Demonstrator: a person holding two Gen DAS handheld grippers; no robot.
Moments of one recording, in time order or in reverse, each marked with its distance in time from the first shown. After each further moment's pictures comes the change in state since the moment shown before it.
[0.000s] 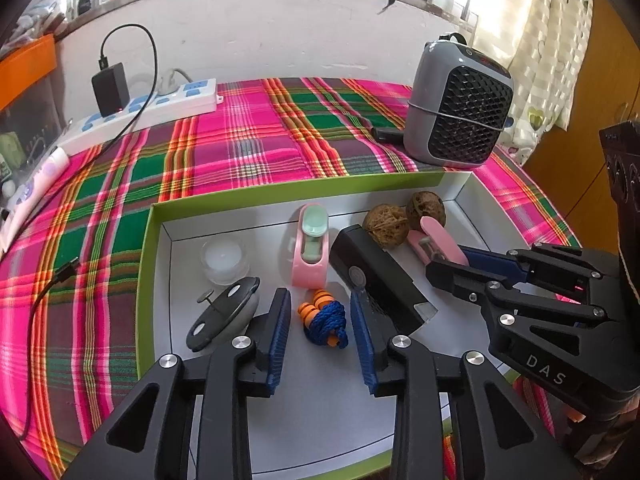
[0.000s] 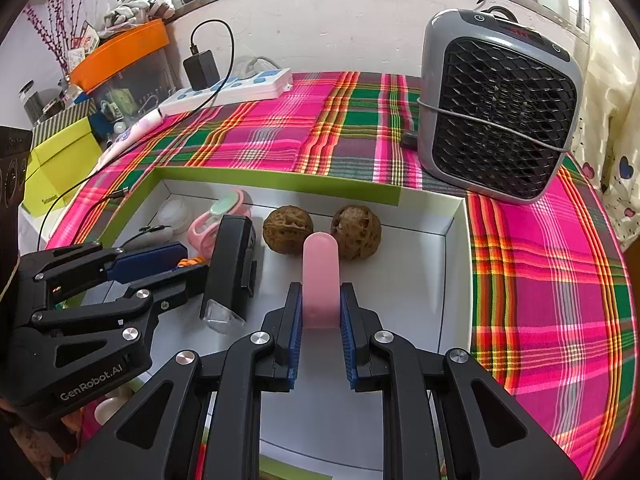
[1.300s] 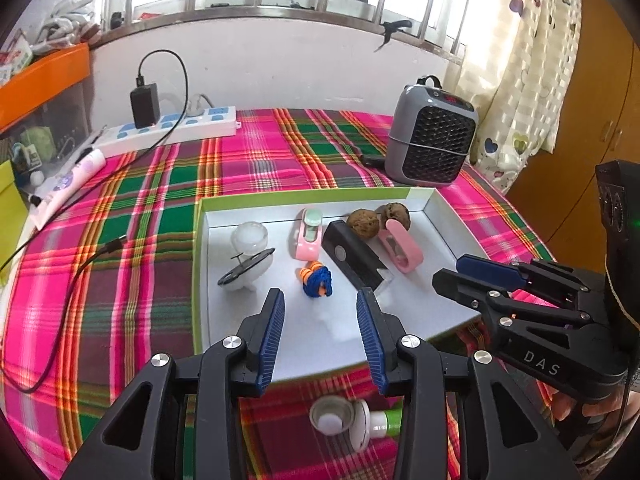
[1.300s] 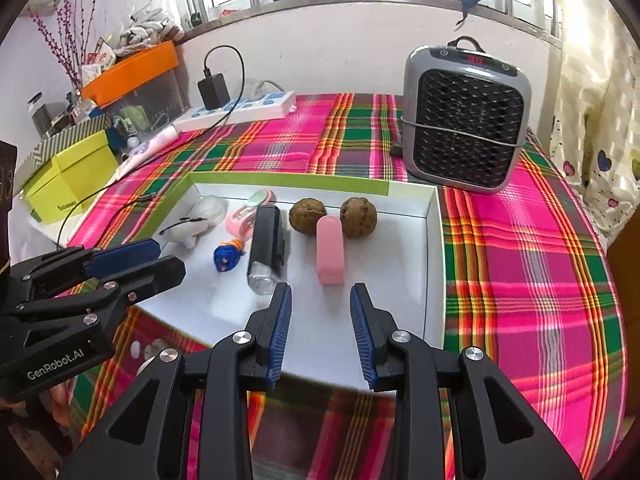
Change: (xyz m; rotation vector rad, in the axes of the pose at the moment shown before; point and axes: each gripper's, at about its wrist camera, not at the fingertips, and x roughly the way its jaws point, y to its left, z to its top) left arm -0.068 0.003 -0.028 -0.041 -0.099 -0.013; right arm -0.051 0.018 -0.027 0.032 -0.085 -0.017
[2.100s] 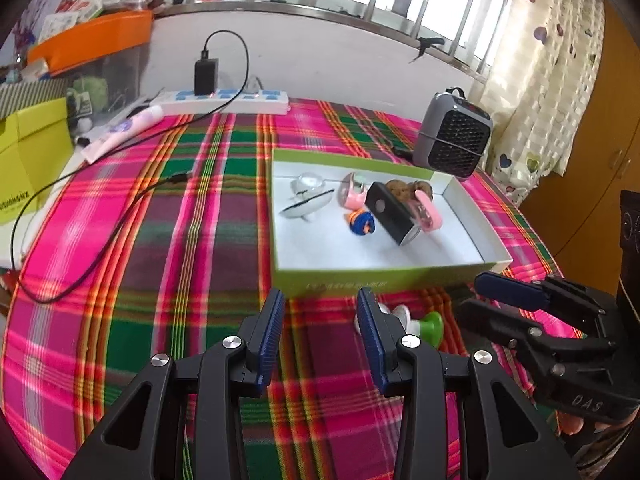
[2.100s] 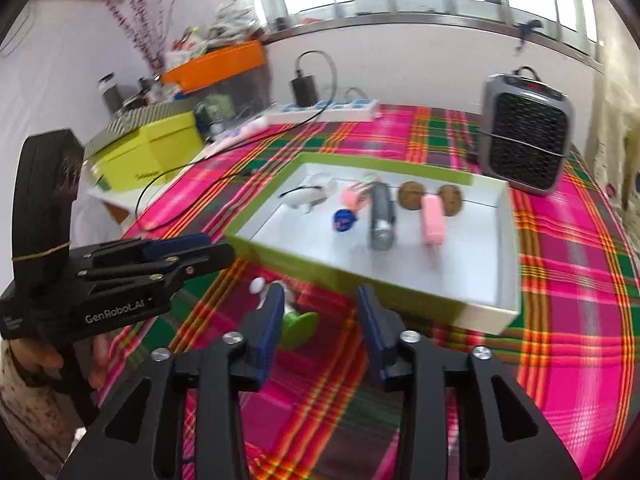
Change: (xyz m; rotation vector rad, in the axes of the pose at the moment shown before) left arm -0.042 0.032 -0.052 -0.125 -0.011 0.031; right arm -0.034 0.054 -0.039 -0.130 -0.027 0.213
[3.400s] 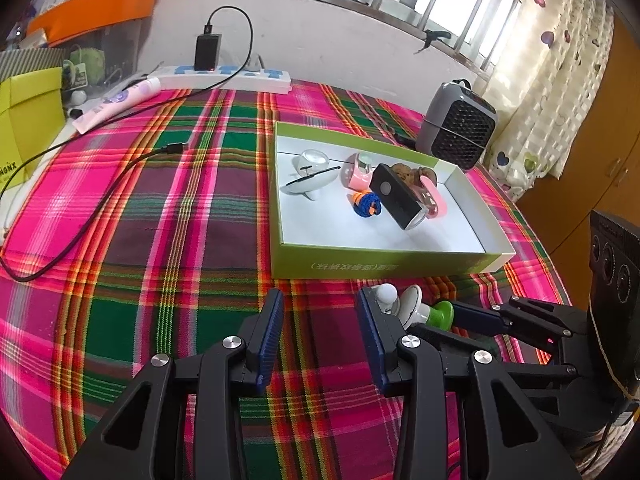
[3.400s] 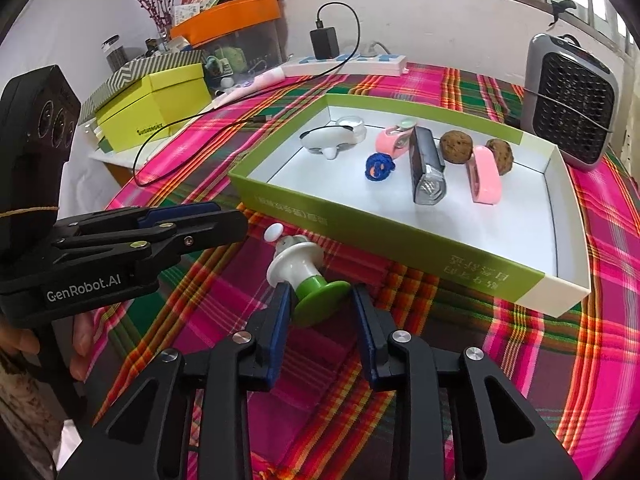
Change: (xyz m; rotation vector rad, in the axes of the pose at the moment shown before) left arm 0.015 0.010 -0.008 -0.035 0.036 -0.044; right arm 0.035 0.007 -0.015 -0.019 0.110 0.008
